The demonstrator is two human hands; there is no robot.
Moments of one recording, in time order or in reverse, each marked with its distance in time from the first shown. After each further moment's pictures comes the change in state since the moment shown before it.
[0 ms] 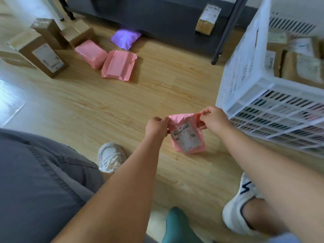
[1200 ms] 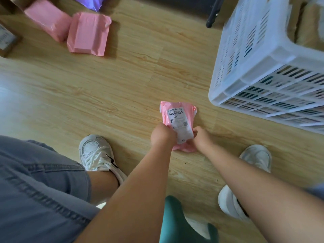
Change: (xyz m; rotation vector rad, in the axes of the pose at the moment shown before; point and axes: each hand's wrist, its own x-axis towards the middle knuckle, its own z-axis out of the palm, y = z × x) left_hand 0.010 -0.056 0.075 0.594 -0.150 -0.178; right_hand -0.004 0.112 0.056 -0.332 -0.181 0.296
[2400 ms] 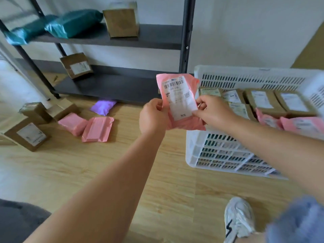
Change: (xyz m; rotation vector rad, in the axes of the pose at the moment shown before) left_hand -0.153 0.169 -0.149 -0.361 0.530 0.761; right_hand -0.150 -0.093 -0.258 0.091 0.540 -0.730
